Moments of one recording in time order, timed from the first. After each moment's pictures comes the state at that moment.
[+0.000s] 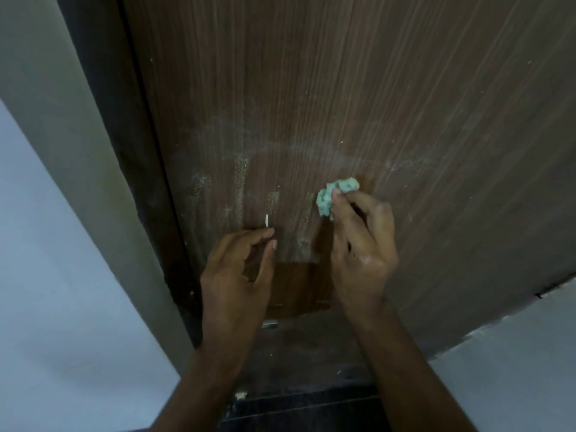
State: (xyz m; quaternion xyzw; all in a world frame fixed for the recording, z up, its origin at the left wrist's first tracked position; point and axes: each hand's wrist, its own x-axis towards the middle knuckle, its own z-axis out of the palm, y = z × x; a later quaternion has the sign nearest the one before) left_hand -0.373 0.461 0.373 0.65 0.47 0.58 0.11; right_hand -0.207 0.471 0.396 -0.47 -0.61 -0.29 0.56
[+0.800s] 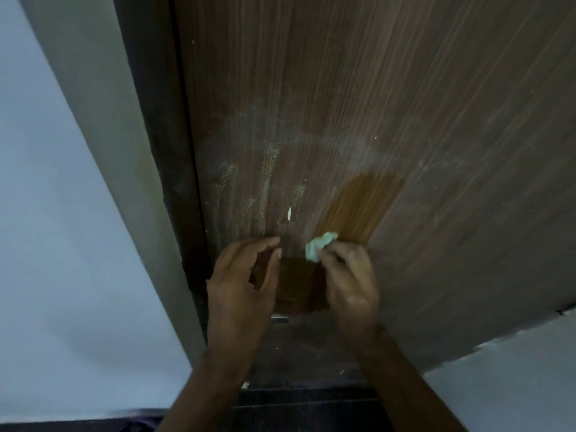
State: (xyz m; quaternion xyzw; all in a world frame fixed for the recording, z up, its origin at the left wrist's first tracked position) left_hand -0.386 0.449 0.359 0.64 0.50 0.57 0.12; right_hand -0.210 0.456 0.326 -0.47 -0.71 -0.20 0.48
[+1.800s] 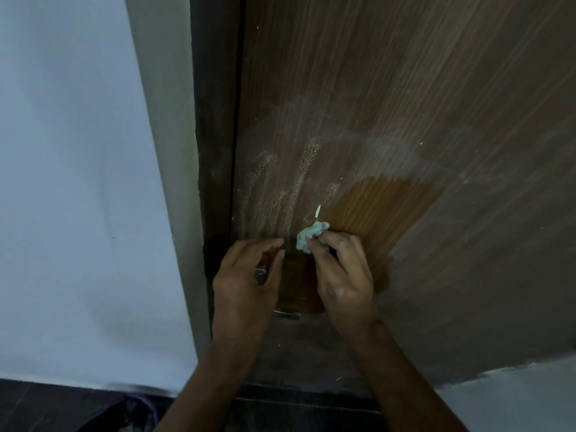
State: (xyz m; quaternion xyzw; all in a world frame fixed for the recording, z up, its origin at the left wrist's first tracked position) left_hand -0.399 0.447 0.342 0.61 0.53 0.58 0.11; right_hand -0.236 0.480 0.326 -0.43 -0.77 -0.19 0.43
